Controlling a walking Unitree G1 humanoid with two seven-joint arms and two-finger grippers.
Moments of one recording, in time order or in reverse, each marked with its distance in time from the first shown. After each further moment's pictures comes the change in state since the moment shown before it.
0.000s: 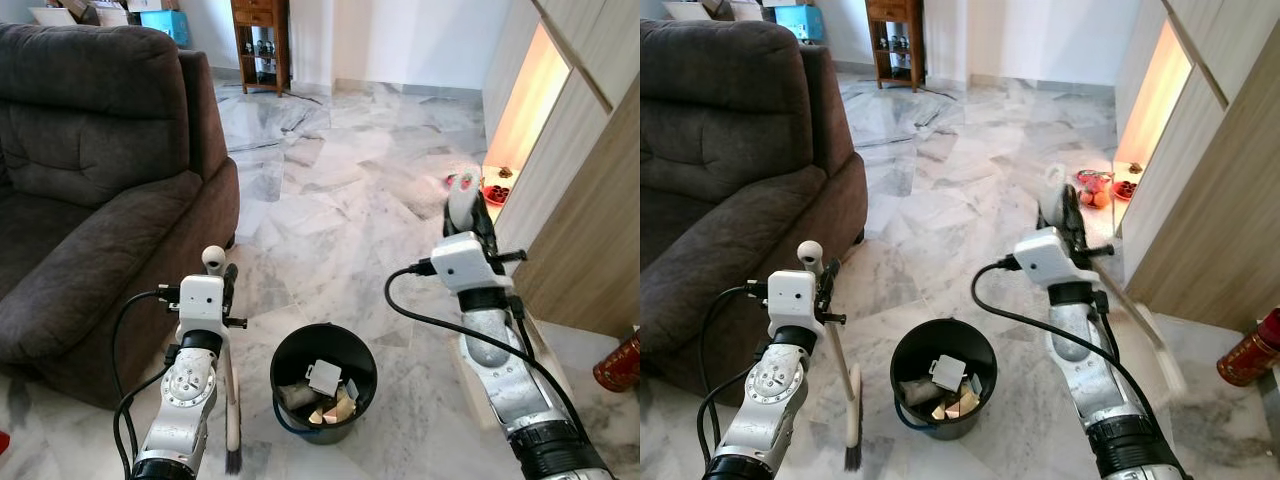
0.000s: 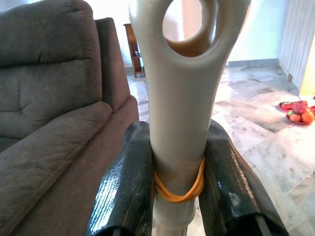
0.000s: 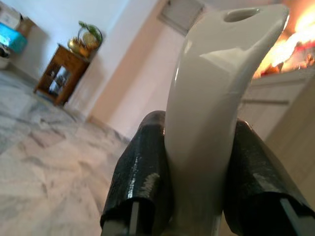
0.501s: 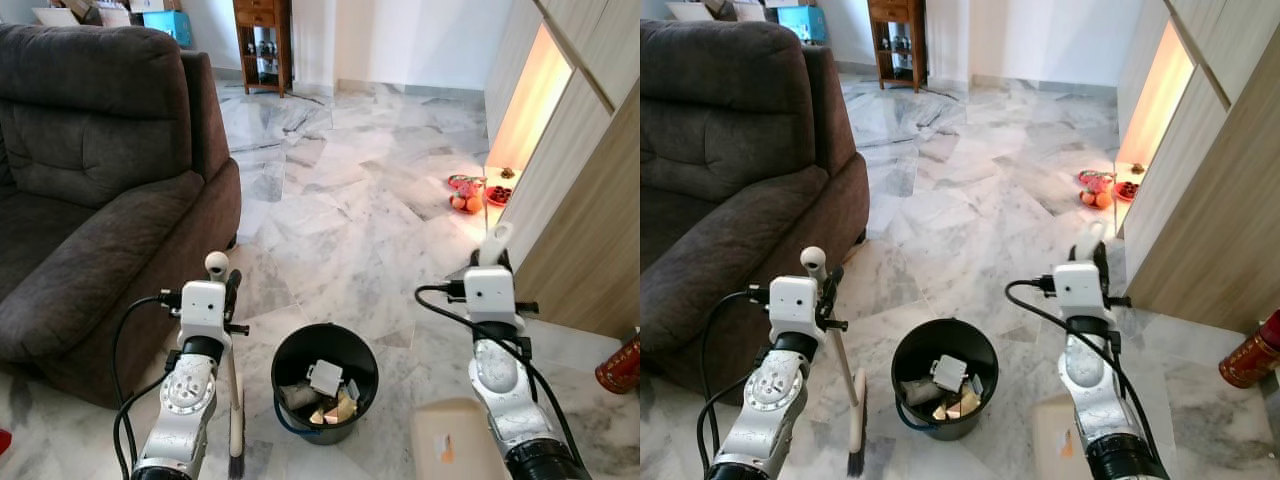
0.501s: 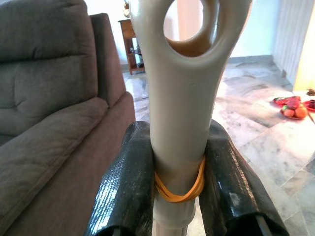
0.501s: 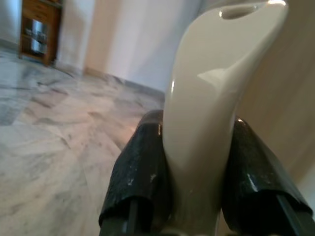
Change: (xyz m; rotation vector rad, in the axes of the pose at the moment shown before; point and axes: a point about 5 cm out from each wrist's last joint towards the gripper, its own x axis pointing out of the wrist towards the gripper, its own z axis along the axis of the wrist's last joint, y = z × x) left arm -0.007 -0.001 -0.002 -0.006 0.004 -0.035; right arm -0.030 0.004 -0.059 0.221 0.324 -0.089
